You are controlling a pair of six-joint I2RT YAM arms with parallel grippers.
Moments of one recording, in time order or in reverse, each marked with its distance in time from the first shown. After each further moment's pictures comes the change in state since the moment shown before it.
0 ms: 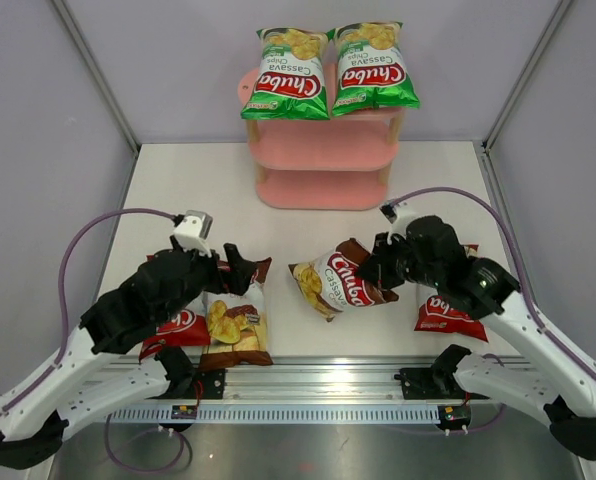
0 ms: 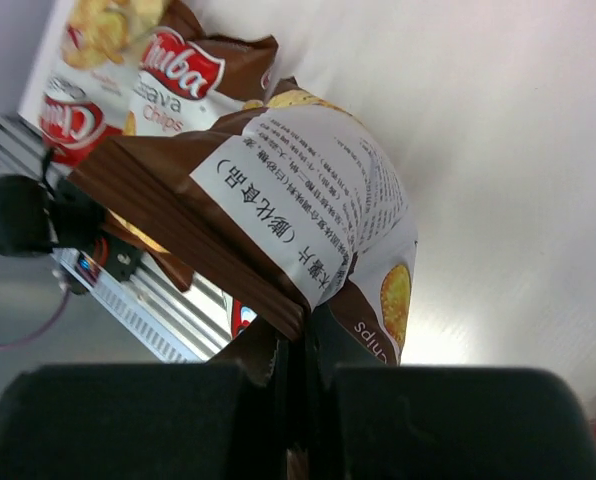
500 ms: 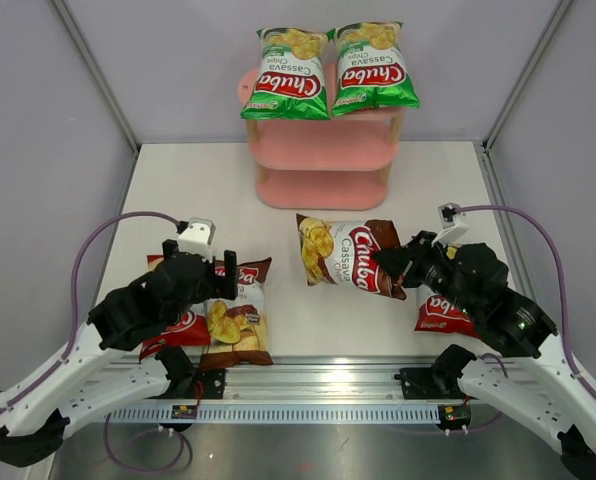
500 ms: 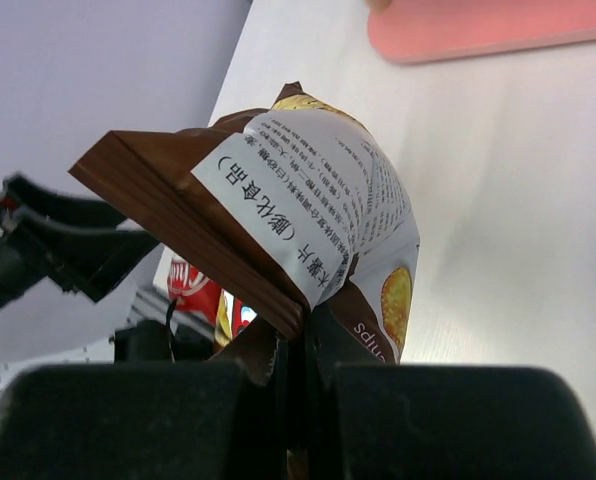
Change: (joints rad) left arm 0.002 0.008 -0.019 -0.217 -0.207 0.046; right arm 0.000 -0.332 -0.156 0.230 0.177 0.318
